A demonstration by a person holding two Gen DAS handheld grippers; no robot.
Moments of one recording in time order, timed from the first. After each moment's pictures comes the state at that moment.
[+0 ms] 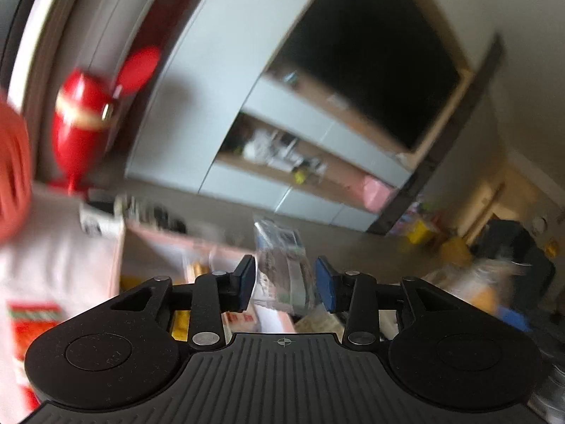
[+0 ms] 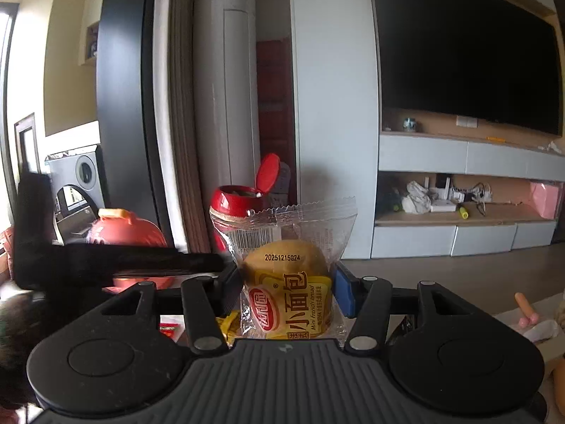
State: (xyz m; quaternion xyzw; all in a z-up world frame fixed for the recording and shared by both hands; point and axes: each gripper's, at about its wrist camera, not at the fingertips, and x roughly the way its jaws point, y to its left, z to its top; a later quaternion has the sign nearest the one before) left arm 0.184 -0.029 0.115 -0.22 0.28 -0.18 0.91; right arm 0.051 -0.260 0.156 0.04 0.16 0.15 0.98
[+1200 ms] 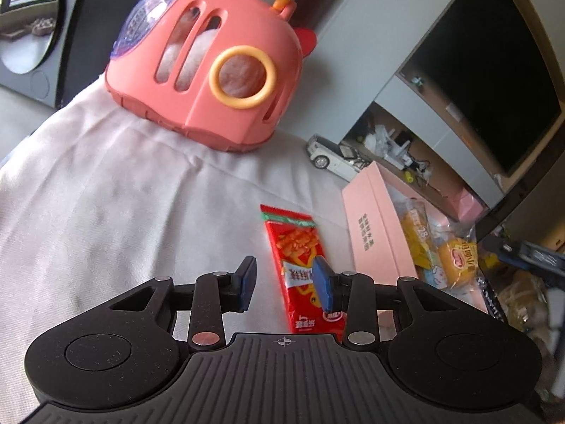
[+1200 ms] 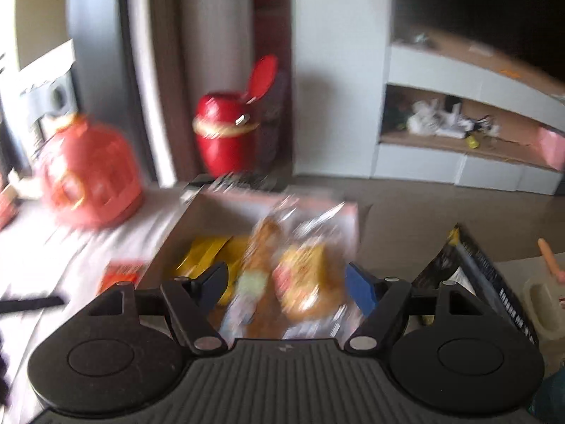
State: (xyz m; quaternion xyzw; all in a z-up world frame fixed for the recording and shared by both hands) left arm 0.093 0.157 0.016 -0.27 0.32 -0.03 0.91; right arm 0.157 -0.196 0.080 0.01 0.29 0.13 0.95
